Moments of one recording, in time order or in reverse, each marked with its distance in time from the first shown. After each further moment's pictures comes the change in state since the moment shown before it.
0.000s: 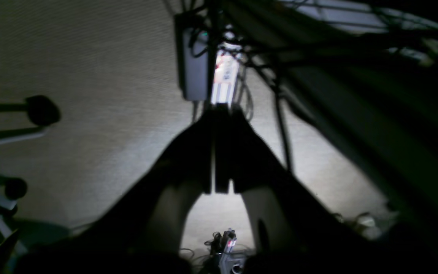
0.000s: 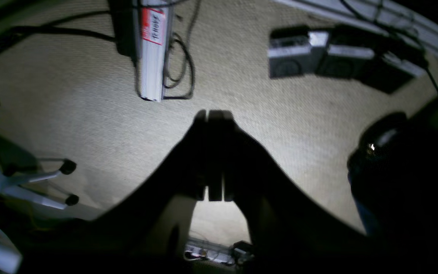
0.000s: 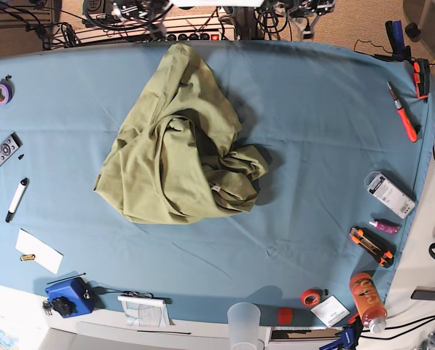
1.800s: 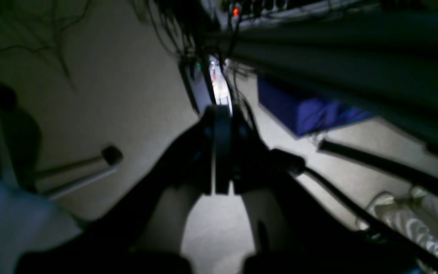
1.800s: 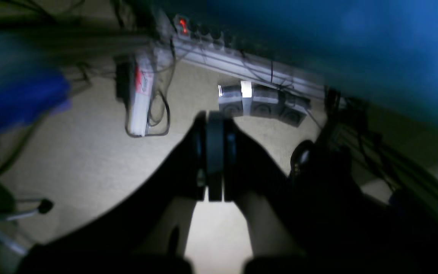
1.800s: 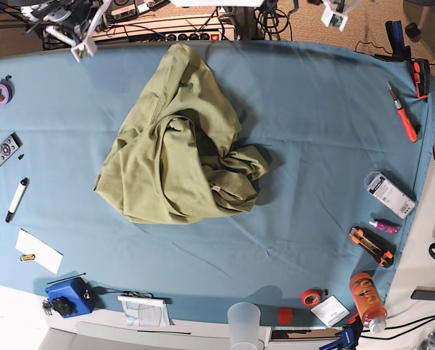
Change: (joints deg) left arm 47.8 -6.4 0.2 98.3 -11.0 -7.5 35.5; right arm -43.7 15.5 28.6 95.1 27.3 1.4 -37.1
